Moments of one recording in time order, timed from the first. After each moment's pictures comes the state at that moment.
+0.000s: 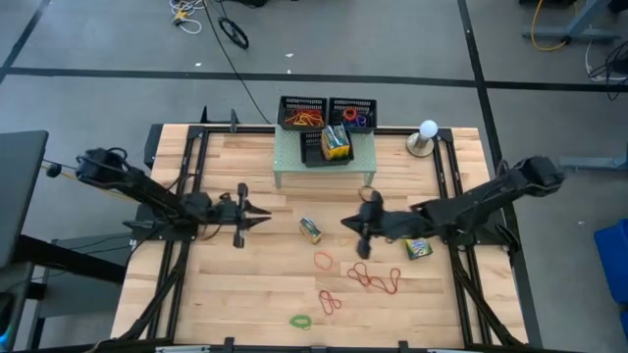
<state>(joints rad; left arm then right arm) -0.21 1.20 0.01 1.26 -0.24 0.13 0.33 1.30 0.74 0.07 0.48 0.39</state>
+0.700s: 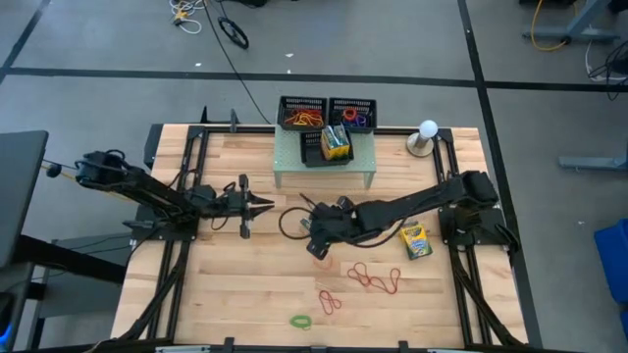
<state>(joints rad) -0.06 1.22 0.03 1.23 -0.19 0.14 0.24 1.88 1.54 -0.73 0.39 0.70</state>
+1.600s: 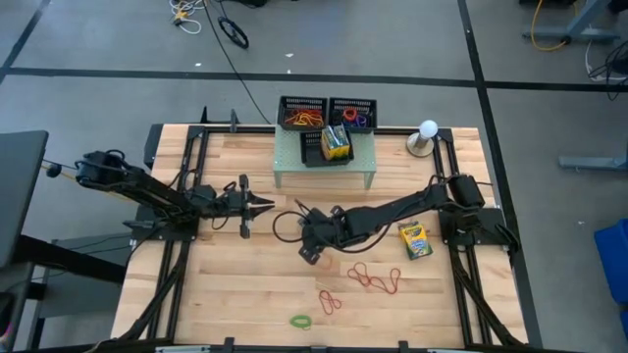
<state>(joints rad) -0.06 1.22 0.03 1.22 -0.19 0.13 0.23 2.00 1.53 -0.63 0.30 0.79</state>
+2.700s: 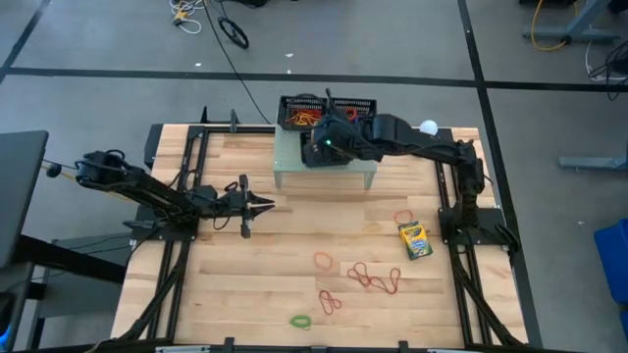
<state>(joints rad) -0.06 1.22 0.03 1.20 -0.21 0.13 -0.11 1.93 2.22 -1.25 0.47 0.81</state>
